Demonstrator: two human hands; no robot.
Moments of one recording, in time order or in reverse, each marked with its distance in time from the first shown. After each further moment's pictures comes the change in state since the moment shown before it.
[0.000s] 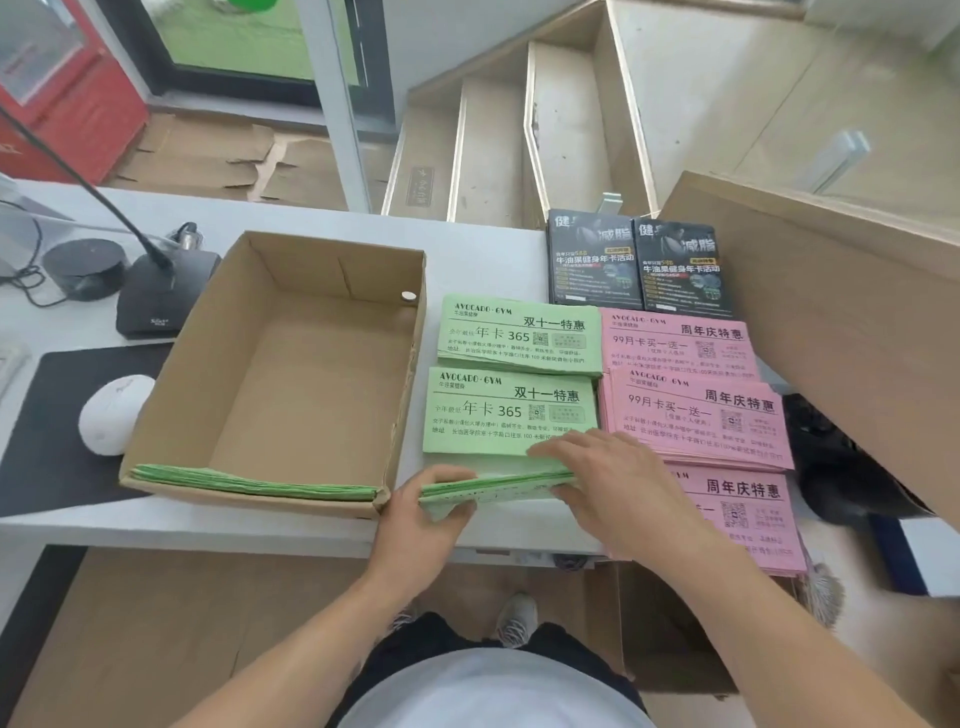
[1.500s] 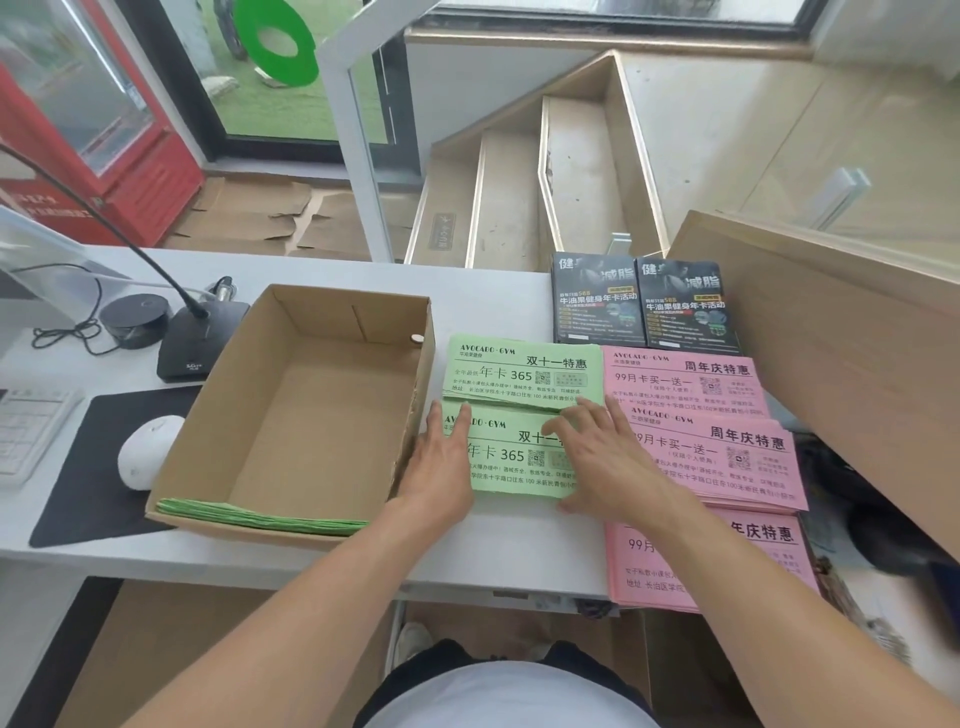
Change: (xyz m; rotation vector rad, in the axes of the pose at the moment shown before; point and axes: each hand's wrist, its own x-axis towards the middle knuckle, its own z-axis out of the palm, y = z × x) left_hand 0.078 0.063 0.013 0.950 -0.133 -0.052; right_hand 0.069 0.055 0.027 -0.134 -0.043 -0.001
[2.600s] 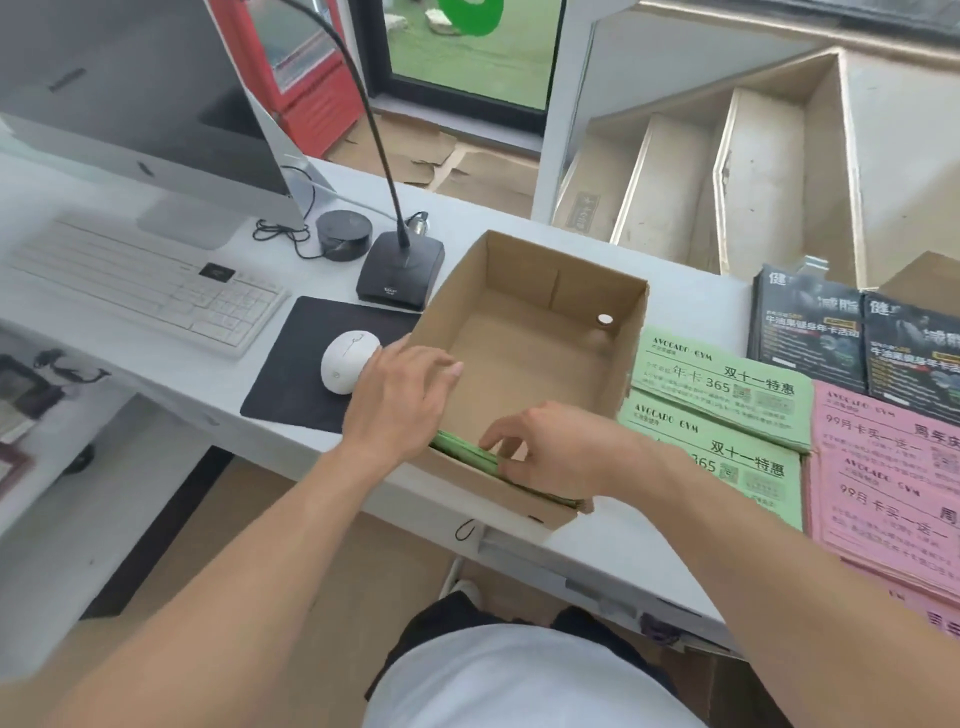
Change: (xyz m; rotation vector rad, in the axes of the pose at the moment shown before) left_hand -0.054 -0.218 -0.080 -0.246 0.565 -0.026; right_hand 0.064 -0.240 -0.080 0.183 -0.314 -0.452
